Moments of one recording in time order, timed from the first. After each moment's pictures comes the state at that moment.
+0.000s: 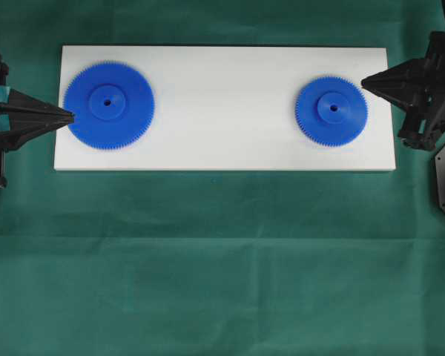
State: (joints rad) left arm 0.08 -0.96 1.21 -0.01 -0.29 0.00; right arm -0.41 -0.83 1.17 -0.02 0.19 0.08
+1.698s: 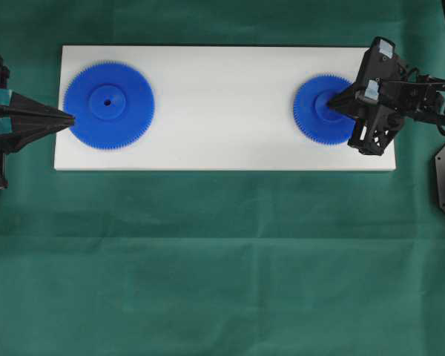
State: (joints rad) left arm 0.08 -0.96 1.23 -0.01 -0.29 0.00; right arm -0.43 -0.28 1.16 -0.02 -0.06 0.07
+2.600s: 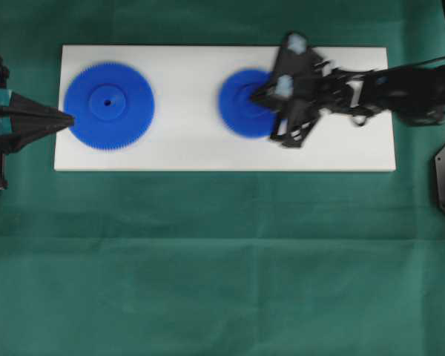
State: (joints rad) left arm 0.08 -0.96 1.23 -0.01 -0.29 0.00; right arm -0.30 0.15 0.73 -0.04 -0.09 0.10
